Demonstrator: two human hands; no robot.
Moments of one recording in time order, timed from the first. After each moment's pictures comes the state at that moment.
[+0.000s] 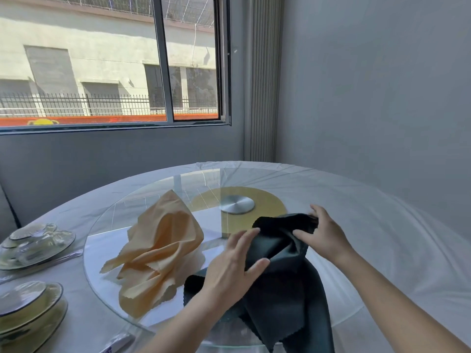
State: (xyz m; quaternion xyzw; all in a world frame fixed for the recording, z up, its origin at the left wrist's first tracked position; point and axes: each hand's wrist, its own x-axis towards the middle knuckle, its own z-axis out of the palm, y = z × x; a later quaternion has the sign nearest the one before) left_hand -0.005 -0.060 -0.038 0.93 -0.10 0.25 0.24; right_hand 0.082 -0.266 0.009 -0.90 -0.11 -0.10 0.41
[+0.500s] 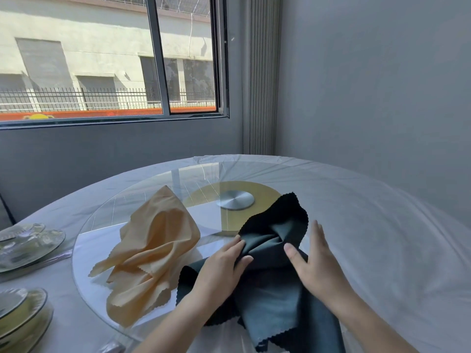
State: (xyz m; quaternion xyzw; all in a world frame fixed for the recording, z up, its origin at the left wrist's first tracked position) left_hand 0.025 -0.038 -0.064 0.94 -0.08 0.21 0.27; right_hand 0.042 -0.244 -0.033 -0.90 -0.13 -0.10 0.41
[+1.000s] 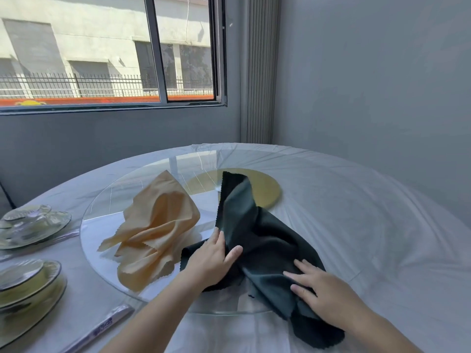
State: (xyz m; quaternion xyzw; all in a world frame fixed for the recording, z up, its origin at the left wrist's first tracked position) left_hand 0.011 -0.024 -0.082 0.98 -0.01 0.06 0.18; right_hand -0.008 -0.293 -0.073 -0.95 -0.27 0.03 0.18
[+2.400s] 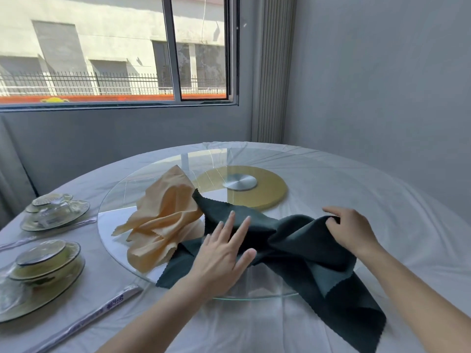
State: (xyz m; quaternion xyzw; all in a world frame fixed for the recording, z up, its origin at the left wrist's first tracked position) left_hand -0.052 -0.063 -0.048 0.98 -0.04 0.12 0.14; right_hand 0.069 -0.324 -0.016 -0.94 -0.09 -0.15 0.30
